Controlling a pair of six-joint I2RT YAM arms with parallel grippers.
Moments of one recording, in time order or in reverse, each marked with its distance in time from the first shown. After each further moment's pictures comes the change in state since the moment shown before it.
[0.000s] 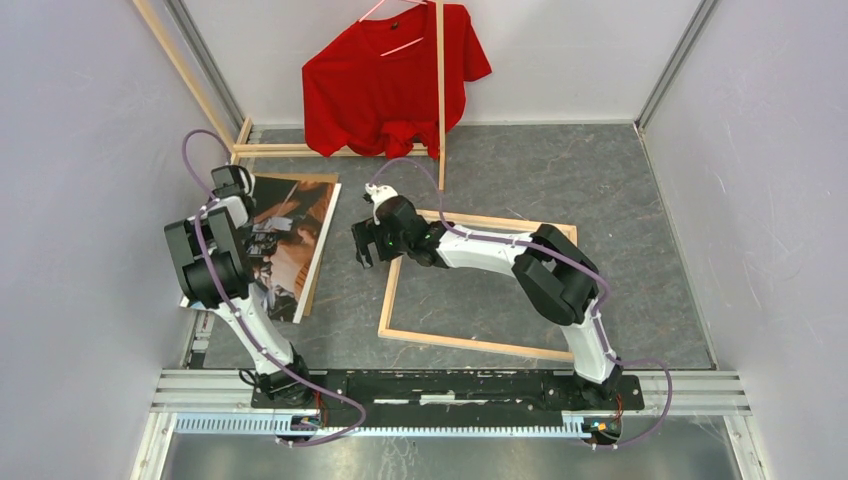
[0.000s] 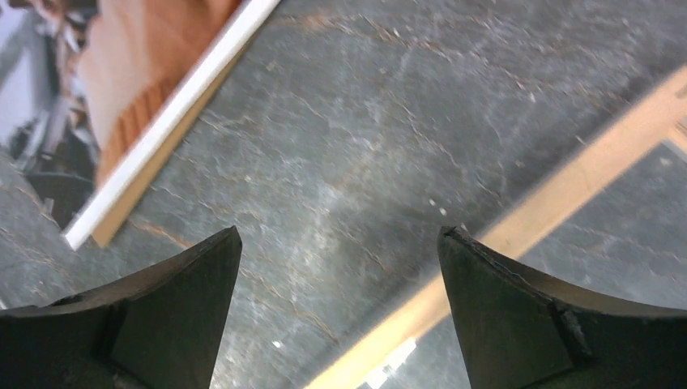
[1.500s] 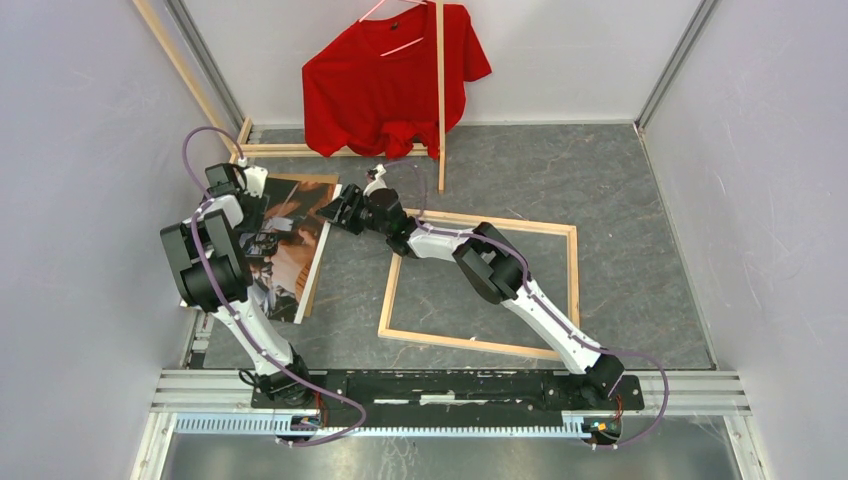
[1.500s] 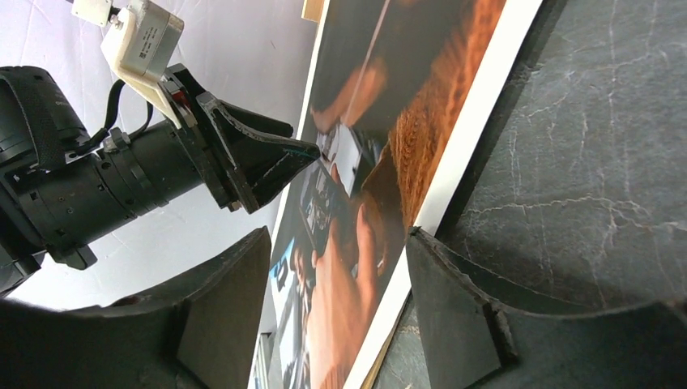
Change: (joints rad) left arm 0.020 -0.018 -0.010 -0.048 0.381 0.139; right arm -0.086 0.673 0.602 0.592 -0.230 0.769
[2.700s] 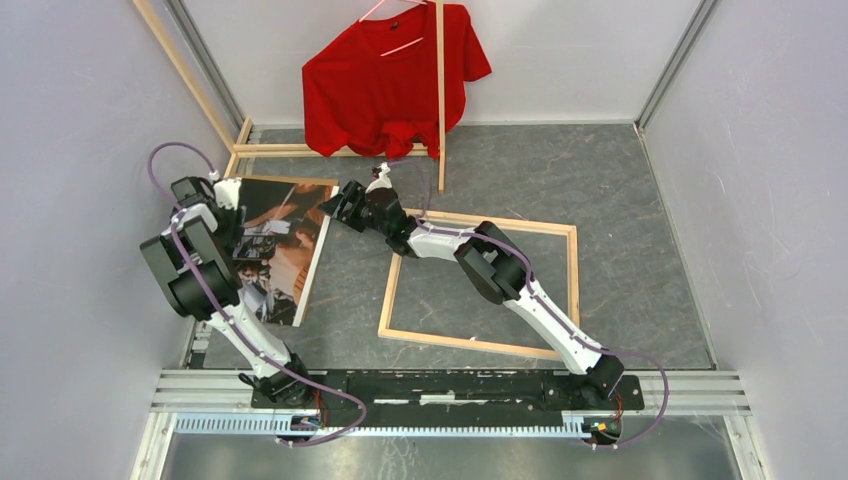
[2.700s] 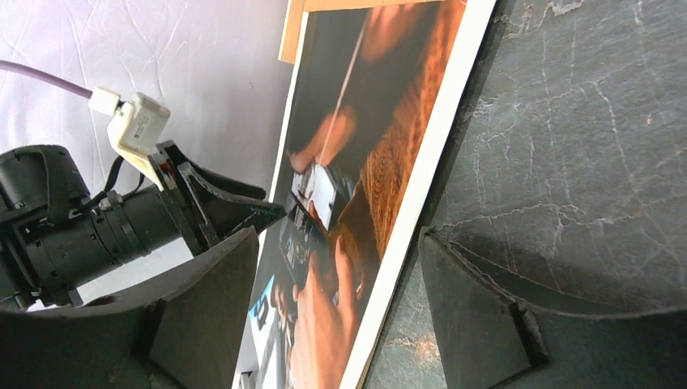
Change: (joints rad) left arm 0.150 -0.043 0.012 -0.087 0.148 0.045; right arm 0.008 -0.045 -0.040 -0.040 0.128 -0.038
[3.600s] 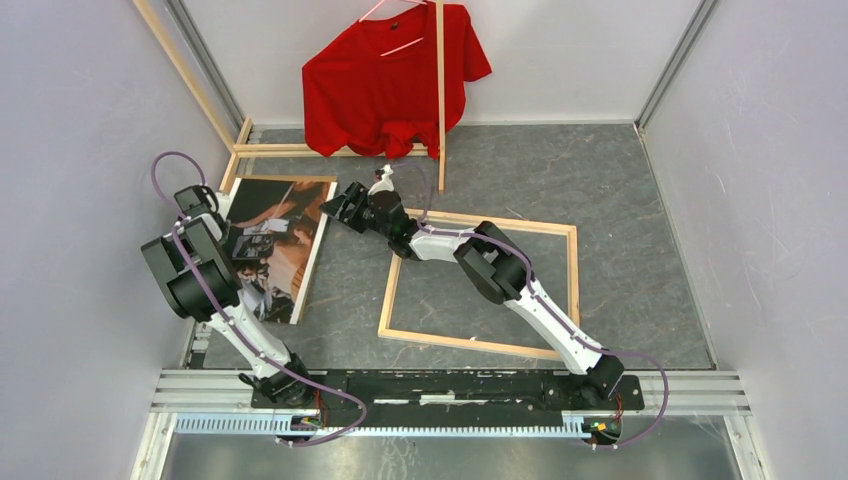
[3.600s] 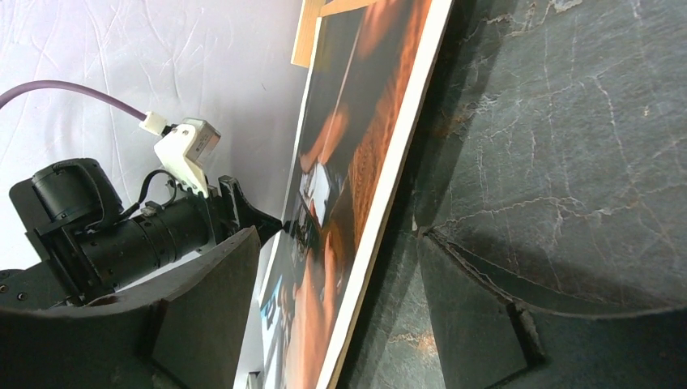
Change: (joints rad) left arm 0.031 -0.013 -0.102 0.172 -0.430 0.014; right arm 0.000 -0.009 -0.054 0.082 0.000 0.019
